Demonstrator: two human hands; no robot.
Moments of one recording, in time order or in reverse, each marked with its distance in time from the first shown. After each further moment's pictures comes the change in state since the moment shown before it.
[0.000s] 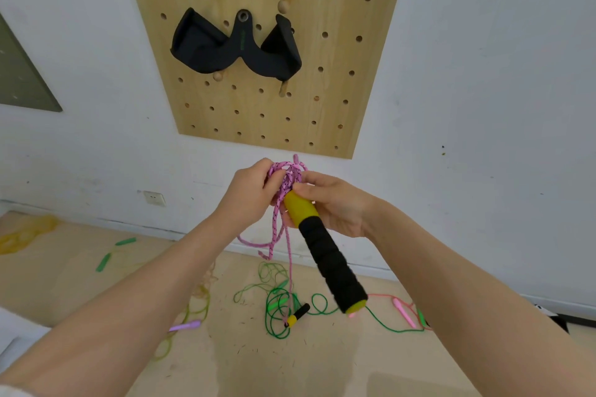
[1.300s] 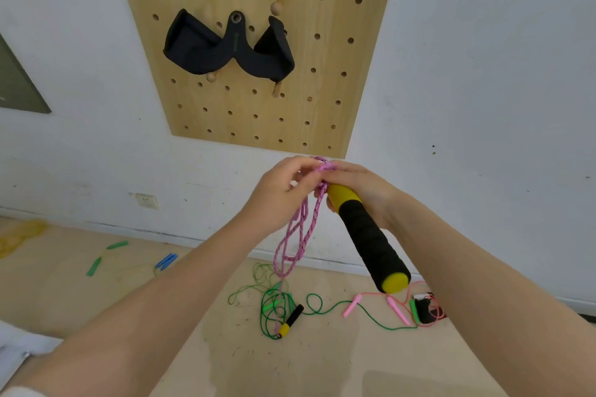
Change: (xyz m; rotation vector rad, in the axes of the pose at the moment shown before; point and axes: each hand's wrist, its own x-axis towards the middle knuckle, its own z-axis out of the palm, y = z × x) left_hand -0.014 0.035 0.018 -0.323 -0.071 0.144; right_hand -0.027 -0.016 -0.021 -0.183 0.317 -0.092
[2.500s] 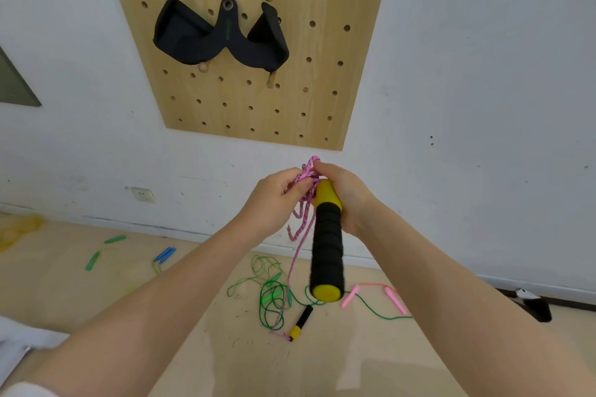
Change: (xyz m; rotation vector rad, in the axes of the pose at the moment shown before) left_hand -0.004 -0.015 0.011 -0.017 -0.087 -0.186; right_hand 0.006 0.018 0.026 0.300 0.250 0.126
